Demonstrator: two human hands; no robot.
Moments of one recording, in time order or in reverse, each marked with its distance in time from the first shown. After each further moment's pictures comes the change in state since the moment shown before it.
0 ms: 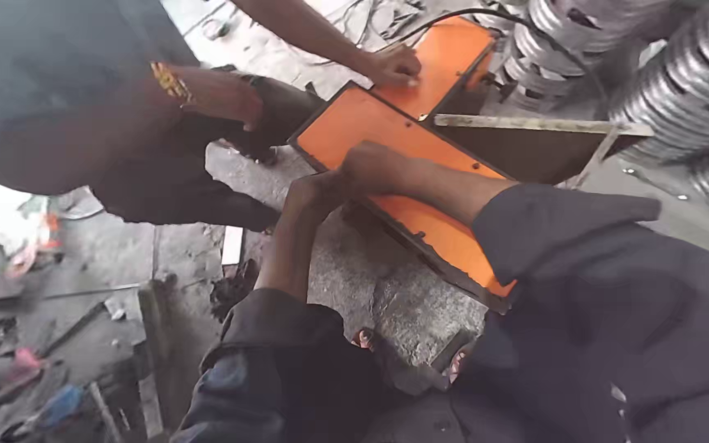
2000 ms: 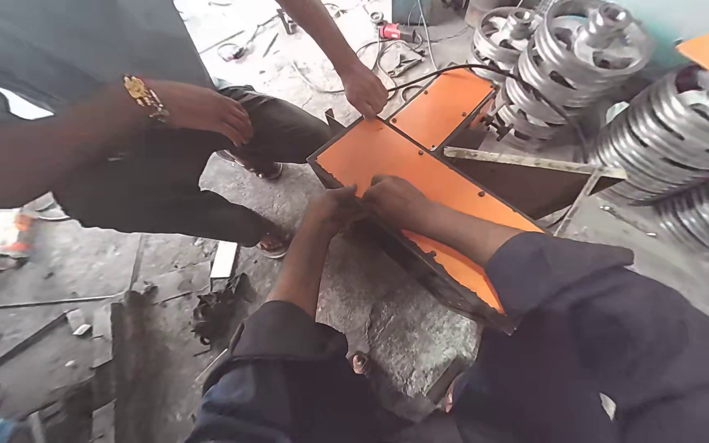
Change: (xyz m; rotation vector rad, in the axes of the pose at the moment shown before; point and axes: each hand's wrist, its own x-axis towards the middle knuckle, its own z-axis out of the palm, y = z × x) left_hand 0.011 0.009 0.002 -0.095 -0.009 -0.146; right_hand -0.014 -0.006 0.026 0.061 0.163 0.064
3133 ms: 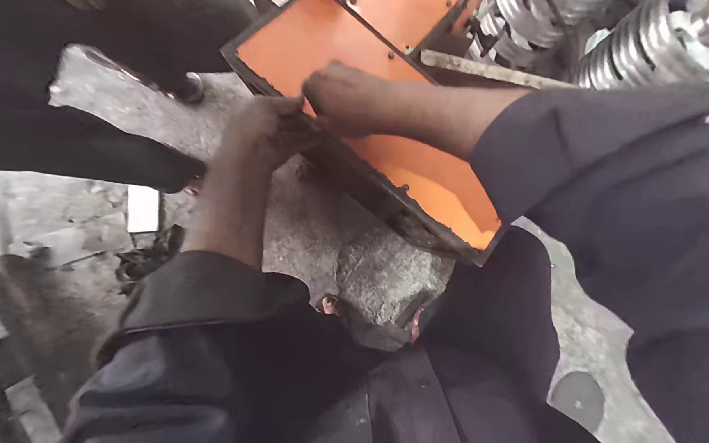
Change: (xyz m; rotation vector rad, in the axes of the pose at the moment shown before) left_hand -0.010 0.002 0.003 0.055 0.011 0.014; right_hand 0.018 -0.016 -0.031 -0.163 -0.262 0.005
